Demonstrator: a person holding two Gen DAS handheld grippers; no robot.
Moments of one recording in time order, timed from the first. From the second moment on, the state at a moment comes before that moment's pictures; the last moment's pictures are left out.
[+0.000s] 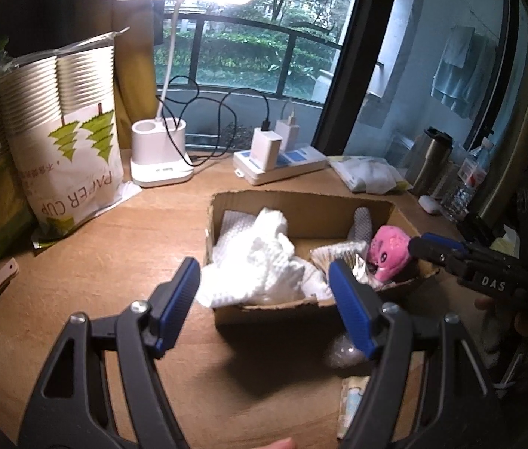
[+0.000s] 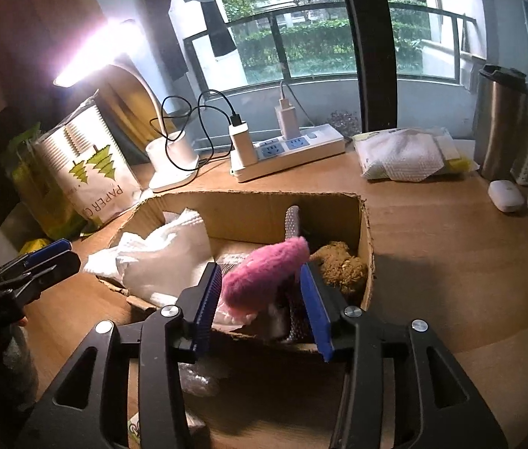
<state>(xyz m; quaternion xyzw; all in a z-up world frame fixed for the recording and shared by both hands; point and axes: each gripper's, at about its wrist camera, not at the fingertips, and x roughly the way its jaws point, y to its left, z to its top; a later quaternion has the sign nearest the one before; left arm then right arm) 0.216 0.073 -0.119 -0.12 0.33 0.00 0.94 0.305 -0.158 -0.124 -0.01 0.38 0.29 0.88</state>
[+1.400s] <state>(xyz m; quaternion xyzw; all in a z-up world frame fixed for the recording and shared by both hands) 0.143 0.109 -0.172 -0.16 0.35 0.00 0.92 0.242 -0.102 -0.177 -0.08 0.43 0.28 0.85</state>
